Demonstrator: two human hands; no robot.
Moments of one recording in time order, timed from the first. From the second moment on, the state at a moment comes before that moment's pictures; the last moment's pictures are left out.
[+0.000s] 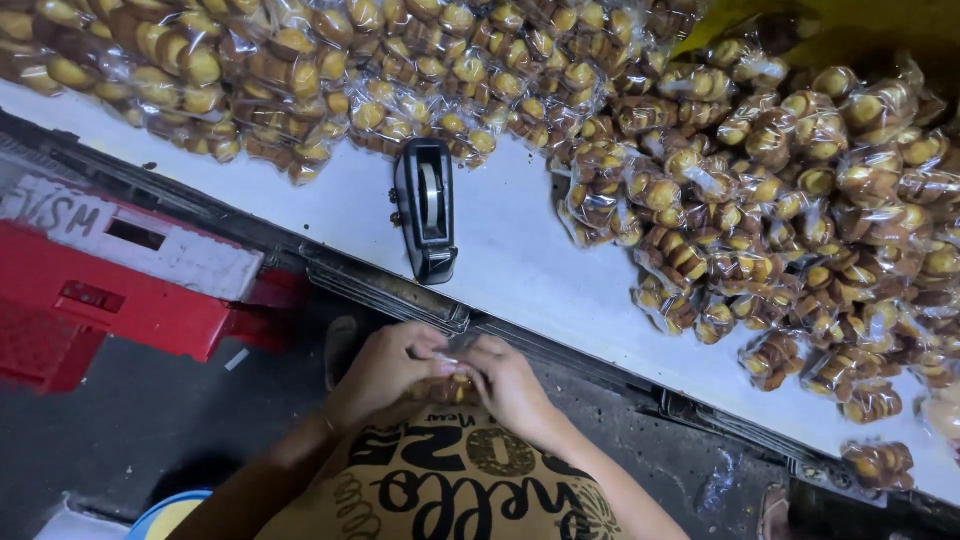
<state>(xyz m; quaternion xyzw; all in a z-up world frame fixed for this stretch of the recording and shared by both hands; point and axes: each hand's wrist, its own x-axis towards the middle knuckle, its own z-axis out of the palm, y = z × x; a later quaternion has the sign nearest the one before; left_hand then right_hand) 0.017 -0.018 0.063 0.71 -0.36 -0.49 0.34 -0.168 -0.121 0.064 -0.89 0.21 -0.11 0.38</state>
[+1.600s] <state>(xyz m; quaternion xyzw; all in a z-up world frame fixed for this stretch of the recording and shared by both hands) 0.301 -0.310 -0.104 0.76 -0.64 0.00 -0.10 -0.108 -0.204 0.139 -0.31 0.49 -0.57 0.59</state>
